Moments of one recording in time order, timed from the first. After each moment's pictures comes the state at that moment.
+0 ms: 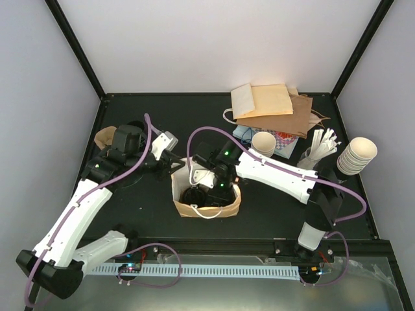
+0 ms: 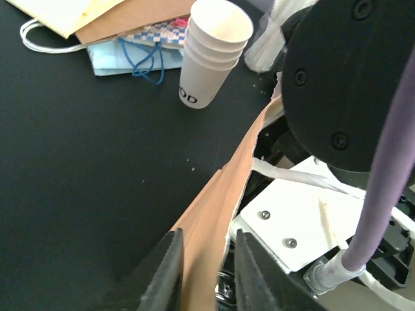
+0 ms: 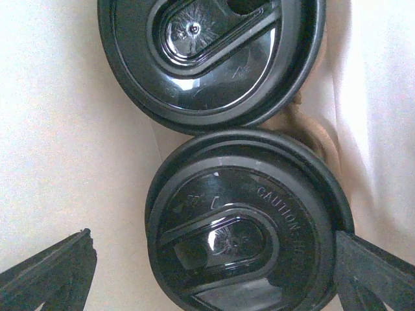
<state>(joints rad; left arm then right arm) -0.39 0.96 1.06 -0.79 0.62 0.08 1.03 1.72 1.53 -1.28 -0.16 -0.31</state>
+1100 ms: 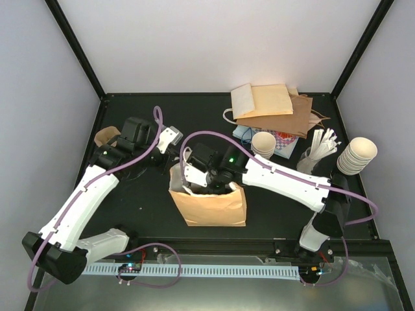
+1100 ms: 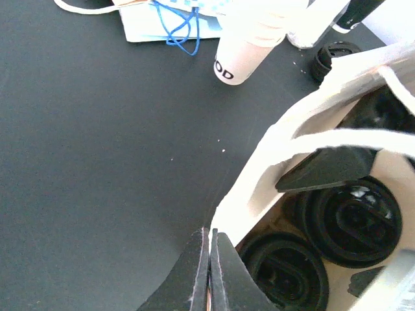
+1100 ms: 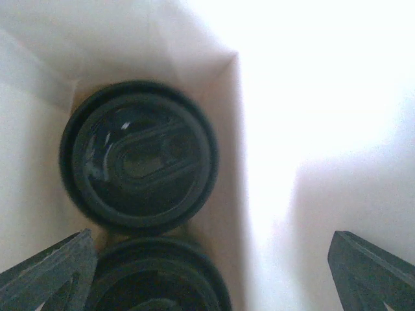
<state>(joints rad) -0.42 1.09 1.16 -0.88 0.48 0.07 1.13 1.66 1.58 -1.16 0.03 -0.38</state>
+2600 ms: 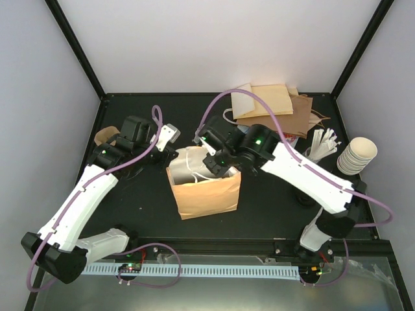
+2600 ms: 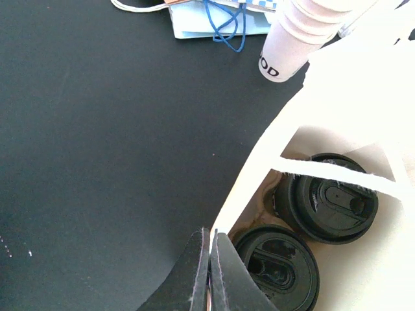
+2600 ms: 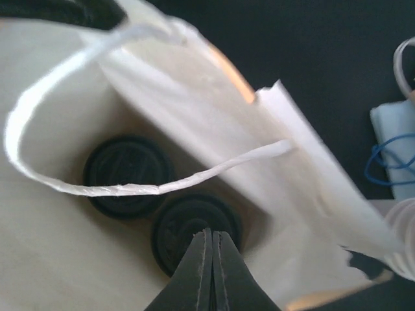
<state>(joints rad) -0.43 1.10 1.20 -0.92 0.32 0.08 1.06 1.59 1.89 -1.30 0.19 0.15</state>
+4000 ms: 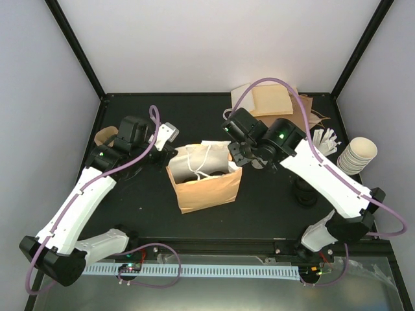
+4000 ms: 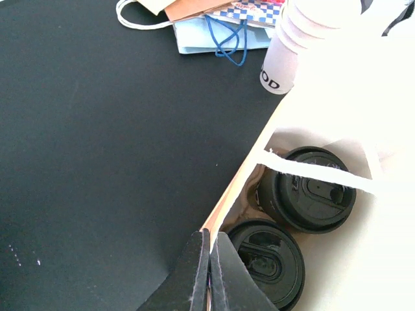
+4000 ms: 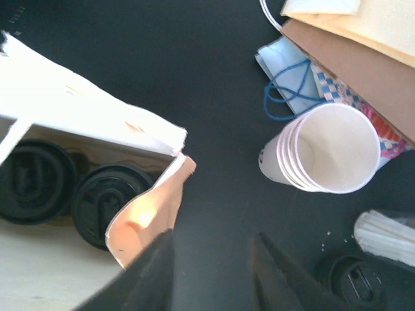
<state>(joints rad) -0.43 1.07 1.20 -0.89 0.32 0.08 0.93 1.53 1.83 -1.42 0.35 0.37</state>
